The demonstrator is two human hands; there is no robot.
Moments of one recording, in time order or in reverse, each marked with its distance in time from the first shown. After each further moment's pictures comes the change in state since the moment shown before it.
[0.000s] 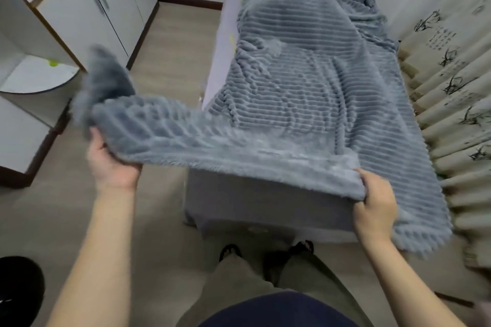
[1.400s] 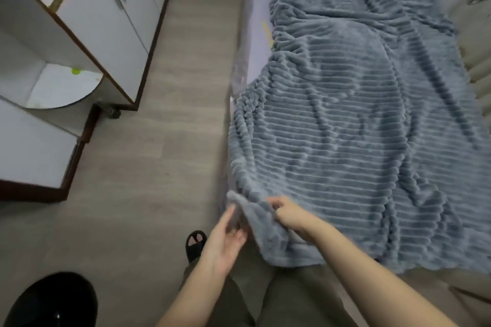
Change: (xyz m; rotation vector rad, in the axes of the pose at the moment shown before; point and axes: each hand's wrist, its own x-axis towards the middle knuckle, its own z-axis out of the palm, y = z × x) left_hand 0.031 -0.027 -0.095 0.109 0.410 -0.720; right_hand 0.026 -0.291 0.204 0.574 -1.354 0.478
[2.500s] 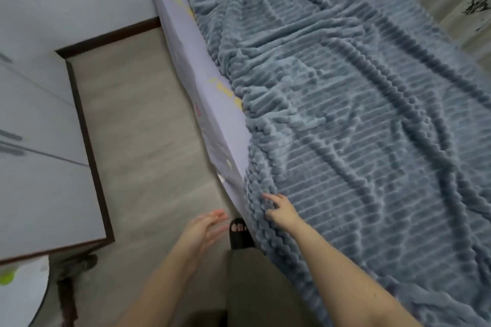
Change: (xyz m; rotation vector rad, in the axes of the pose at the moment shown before) left_hand 0.281 0.367 0.275 1.174 0.029 -0.066; right_hand 0.357 -0.172 -0.170 0.401 0.479 0.144
